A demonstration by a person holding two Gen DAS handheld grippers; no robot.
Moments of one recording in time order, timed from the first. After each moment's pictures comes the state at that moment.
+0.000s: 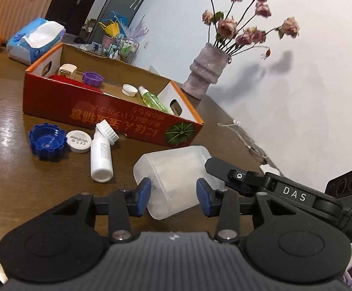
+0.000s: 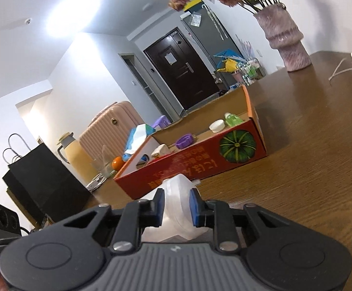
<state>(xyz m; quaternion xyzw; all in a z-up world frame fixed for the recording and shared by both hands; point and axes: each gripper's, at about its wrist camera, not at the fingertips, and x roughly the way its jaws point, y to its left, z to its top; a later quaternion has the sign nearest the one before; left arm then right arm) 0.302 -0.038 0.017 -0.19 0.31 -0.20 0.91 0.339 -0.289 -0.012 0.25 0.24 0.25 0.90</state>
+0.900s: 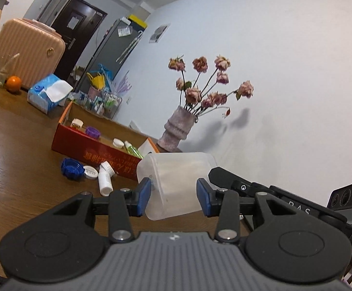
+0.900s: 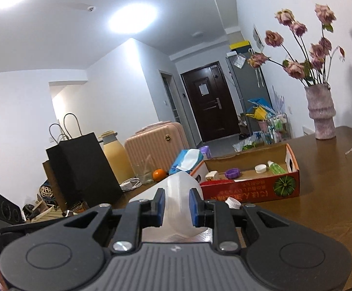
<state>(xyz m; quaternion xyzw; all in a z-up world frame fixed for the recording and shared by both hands) 0.153 0.030 0.074 -0.24 0.16 -0.22 0.93 0.181 -0.220 0.084 0.13 0.14 0.27 0.94</state>
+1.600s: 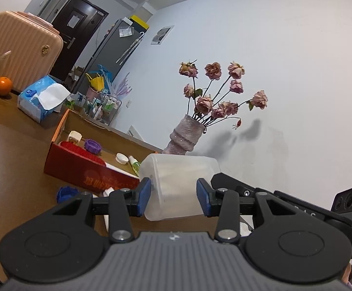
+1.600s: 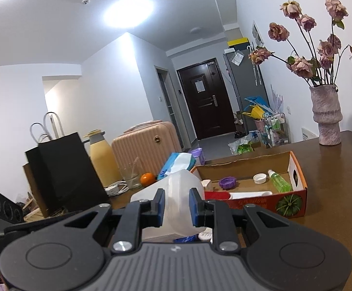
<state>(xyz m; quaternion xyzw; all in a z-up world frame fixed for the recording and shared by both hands) 0.264 0.045 0.068 -0.26 0.16 -0.23 0.93 0.272 -0.202 0.088 0.12 0.15 0.26 0.95</state>
